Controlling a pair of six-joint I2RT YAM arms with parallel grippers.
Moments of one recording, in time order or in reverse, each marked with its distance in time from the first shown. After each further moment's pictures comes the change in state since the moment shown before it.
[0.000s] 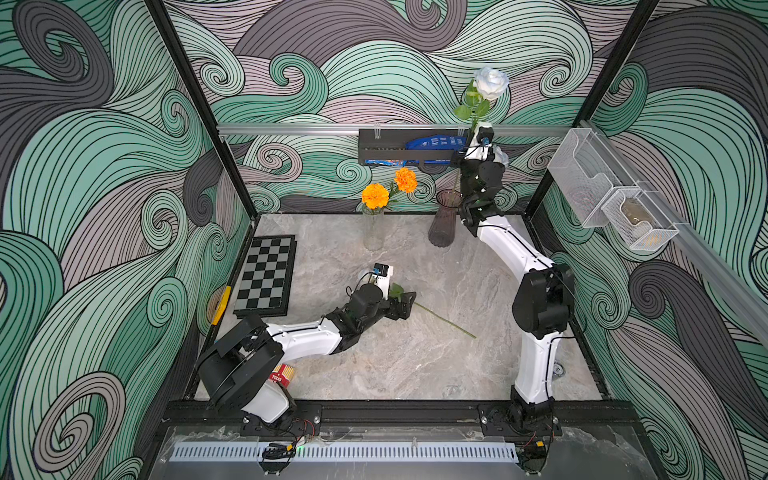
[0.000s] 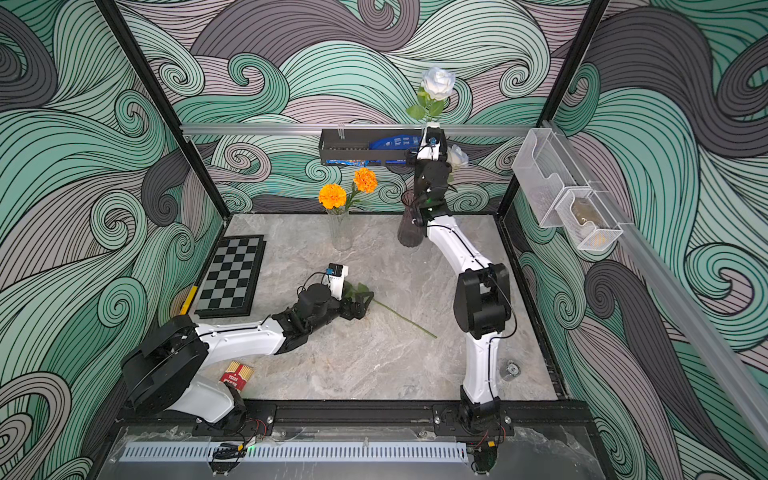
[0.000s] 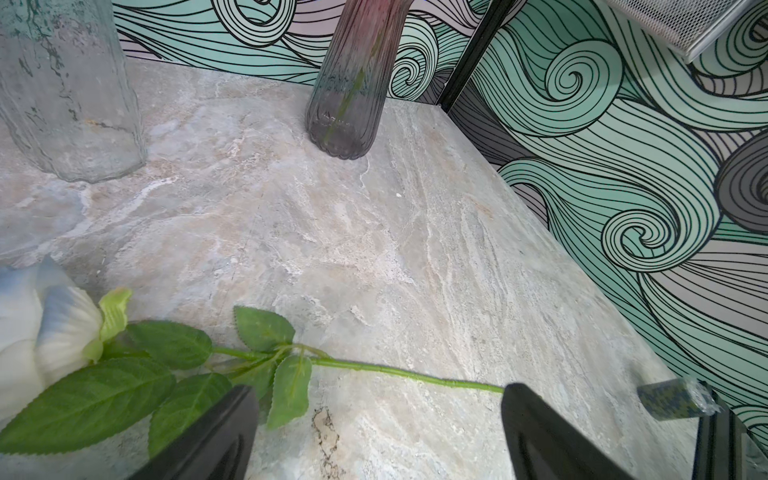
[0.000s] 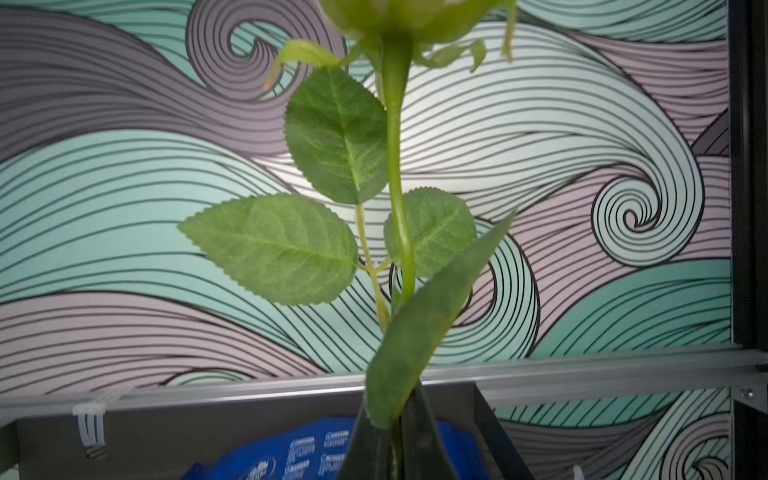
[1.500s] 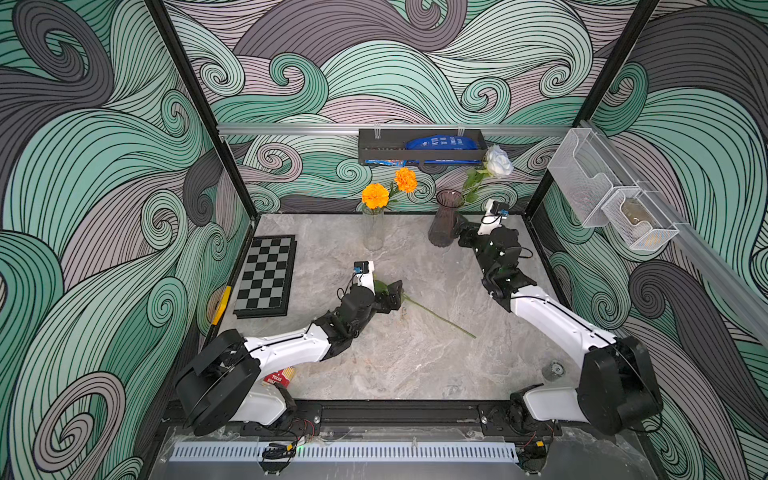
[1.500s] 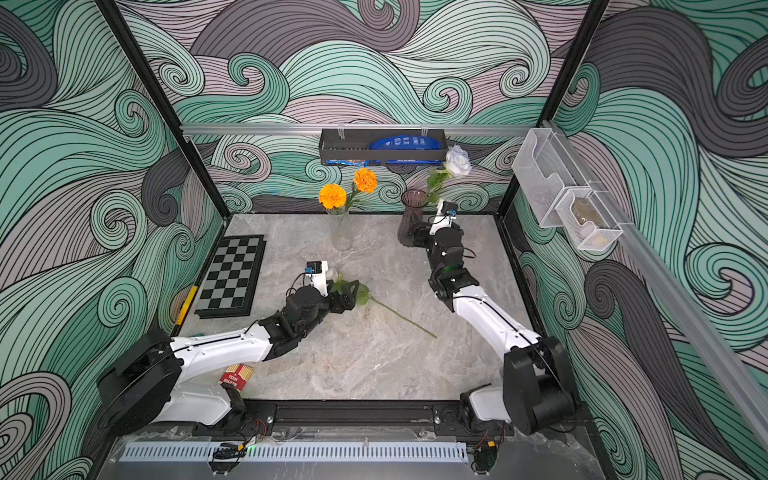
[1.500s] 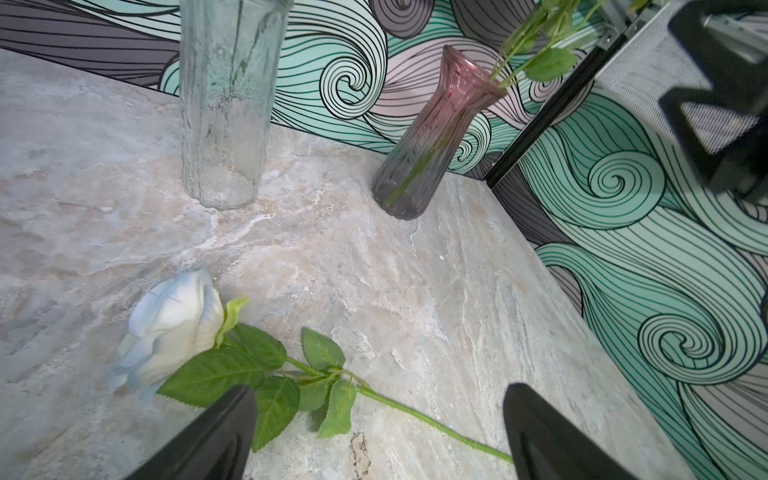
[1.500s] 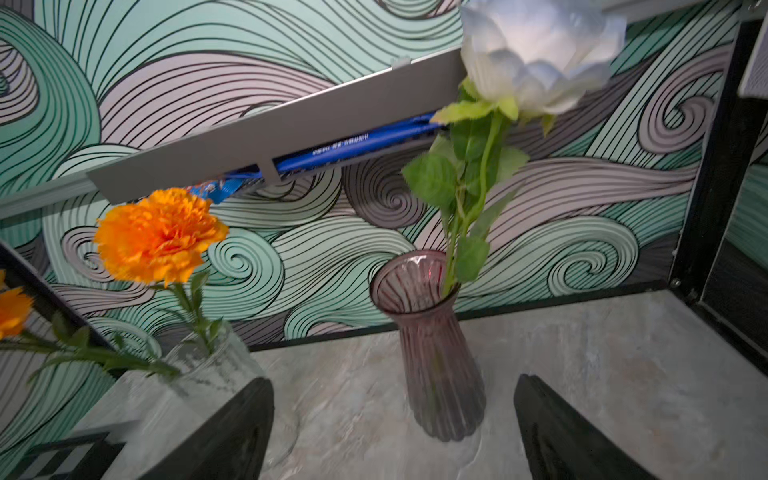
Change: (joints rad) left arm -0.001 -0.149 -0.050 -0.054 -0.241 -0.129; right arm 0.071 -0.708 -0.958 -0.263 -0.116 0.439
